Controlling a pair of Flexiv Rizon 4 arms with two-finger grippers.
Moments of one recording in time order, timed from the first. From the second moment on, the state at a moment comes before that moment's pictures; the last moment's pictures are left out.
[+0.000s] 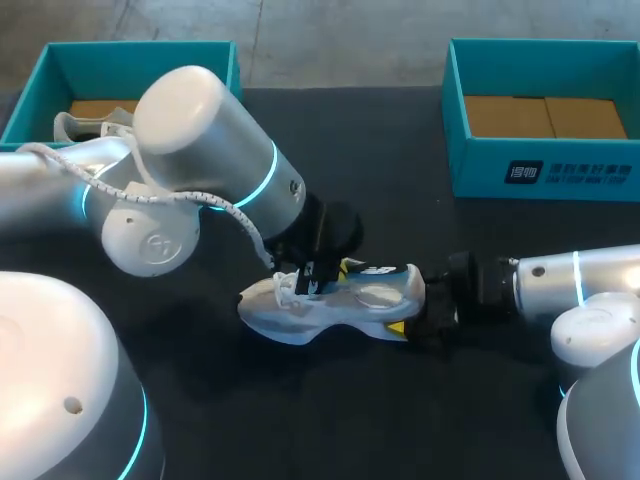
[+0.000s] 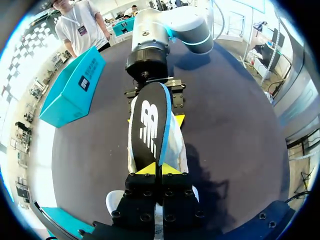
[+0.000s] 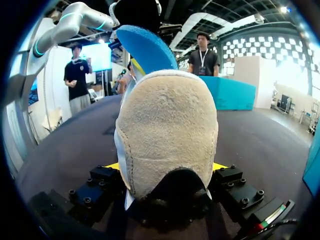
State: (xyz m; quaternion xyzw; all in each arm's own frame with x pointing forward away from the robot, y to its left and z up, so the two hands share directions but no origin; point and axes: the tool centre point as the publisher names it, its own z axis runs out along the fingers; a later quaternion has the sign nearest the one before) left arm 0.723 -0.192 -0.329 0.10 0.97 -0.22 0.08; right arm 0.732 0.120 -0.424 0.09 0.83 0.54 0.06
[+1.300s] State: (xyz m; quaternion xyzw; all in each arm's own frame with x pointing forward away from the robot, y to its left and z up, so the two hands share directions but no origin) left arm 0.686 -0.201 -0.285 0.15 0.95 -0.25 0.07; right arm 0.732 0.120 -0.425 0.09 0.83 0.54 0.06
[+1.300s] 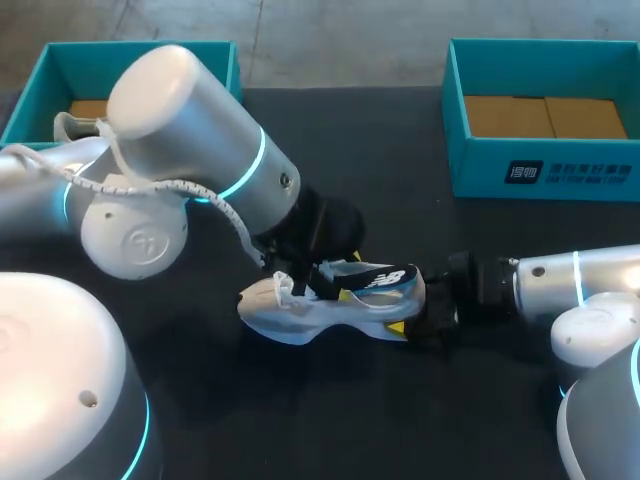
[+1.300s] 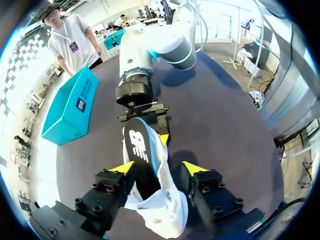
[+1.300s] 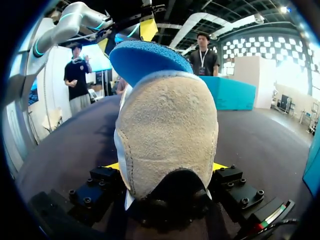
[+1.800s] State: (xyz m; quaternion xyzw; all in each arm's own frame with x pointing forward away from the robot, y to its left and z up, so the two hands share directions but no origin) left arm 0.662 -0.213 -0.297 0.13 0.95 -0.25 0.15; right arm 0.732 0.120 -0.425 0.09 0.83 0.54 0.06
